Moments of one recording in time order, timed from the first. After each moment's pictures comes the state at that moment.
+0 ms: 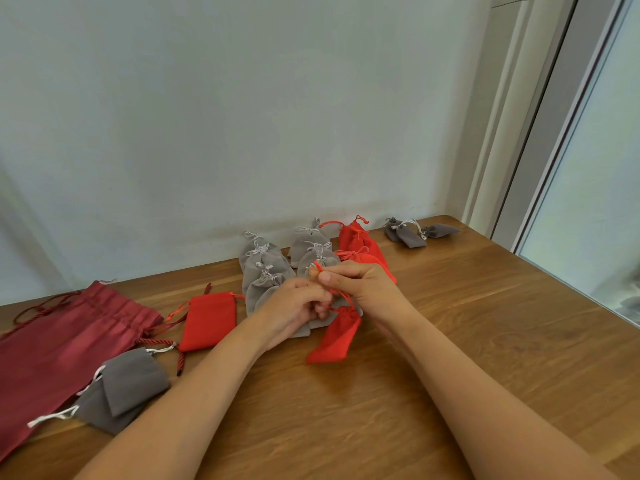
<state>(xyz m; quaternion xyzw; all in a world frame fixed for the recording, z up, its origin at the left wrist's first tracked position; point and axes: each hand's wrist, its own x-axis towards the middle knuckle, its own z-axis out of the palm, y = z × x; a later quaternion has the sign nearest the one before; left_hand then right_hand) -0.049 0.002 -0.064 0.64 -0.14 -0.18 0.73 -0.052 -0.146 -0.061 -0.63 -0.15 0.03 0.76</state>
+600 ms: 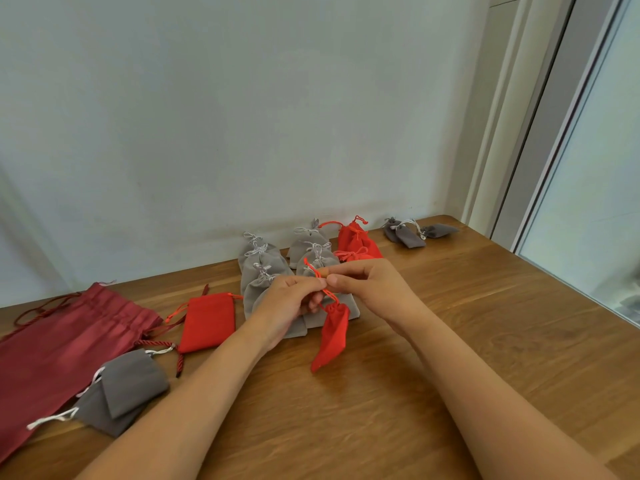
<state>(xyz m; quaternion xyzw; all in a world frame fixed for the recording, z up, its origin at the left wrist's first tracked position) -0.053 0.001 -0.061 0.70 -0.10 -0.08 0.70 -0.053 -0.161 -0.055 -0.72 -0.16 0.00 0.67</state>
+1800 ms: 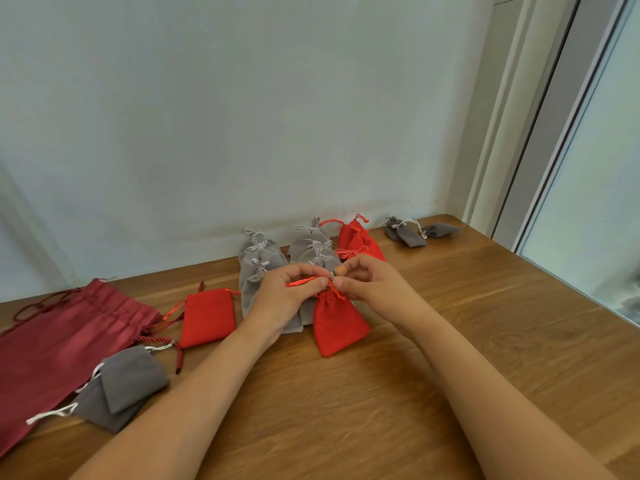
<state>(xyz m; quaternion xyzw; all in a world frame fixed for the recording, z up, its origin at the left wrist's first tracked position) -0.048 0.005 -0.067 0.70 -0.10 0.00 0.71 -0.054 -0.164 -0.060 -0.74 -0.11 0.01 0.66</state>
